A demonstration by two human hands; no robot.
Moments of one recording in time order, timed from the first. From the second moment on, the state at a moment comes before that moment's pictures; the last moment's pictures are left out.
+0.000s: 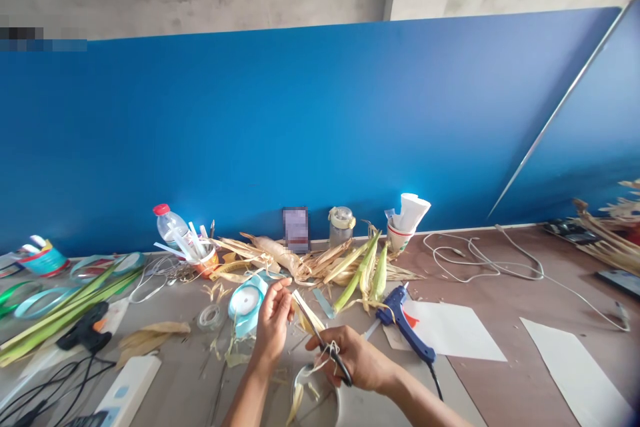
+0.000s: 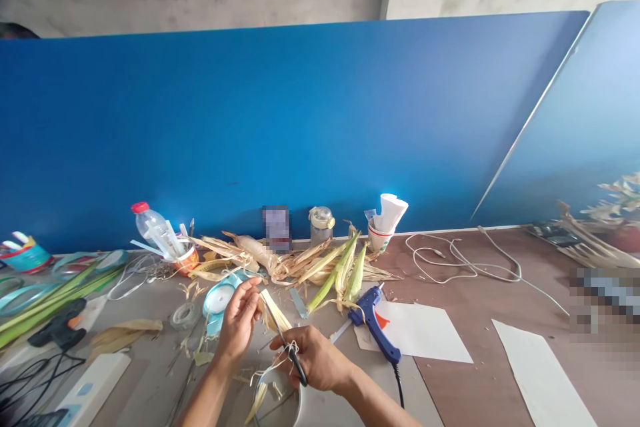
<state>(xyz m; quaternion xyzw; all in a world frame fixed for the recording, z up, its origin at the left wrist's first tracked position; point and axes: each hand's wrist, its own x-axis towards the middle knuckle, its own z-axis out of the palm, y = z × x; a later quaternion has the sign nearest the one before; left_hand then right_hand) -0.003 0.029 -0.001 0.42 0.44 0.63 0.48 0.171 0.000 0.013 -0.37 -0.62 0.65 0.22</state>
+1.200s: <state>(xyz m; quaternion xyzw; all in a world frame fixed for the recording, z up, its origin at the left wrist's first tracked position) -0.004 0.029 -0.001 0.43 0.43 0.64 0.46 0.171 0.001 0.030 -0.45 -0.70 0.52 0.19</state>
